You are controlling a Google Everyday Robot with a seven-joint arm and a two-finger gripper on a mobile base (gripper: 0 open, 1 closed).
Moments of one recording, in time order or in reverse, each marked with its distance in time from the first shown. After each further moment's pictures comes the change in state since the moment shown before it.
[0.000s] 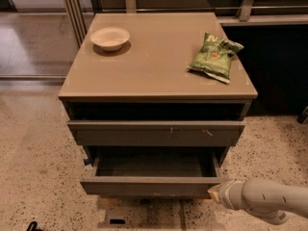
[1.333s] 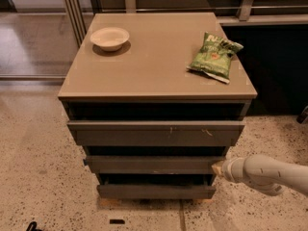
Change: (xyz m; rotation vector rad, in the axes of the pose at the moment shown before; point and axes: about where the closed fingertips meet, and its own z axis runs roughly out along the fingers) arm -0.055 -0.087 0.026 0.072 -0.079 0.043
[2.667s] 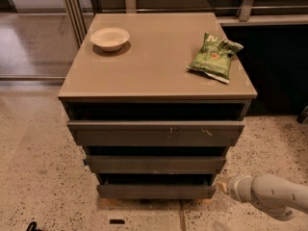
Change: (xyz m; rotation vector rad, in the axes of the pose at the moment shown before) arm 0.052 0.027 -0.028 0.003 0.020 0.087
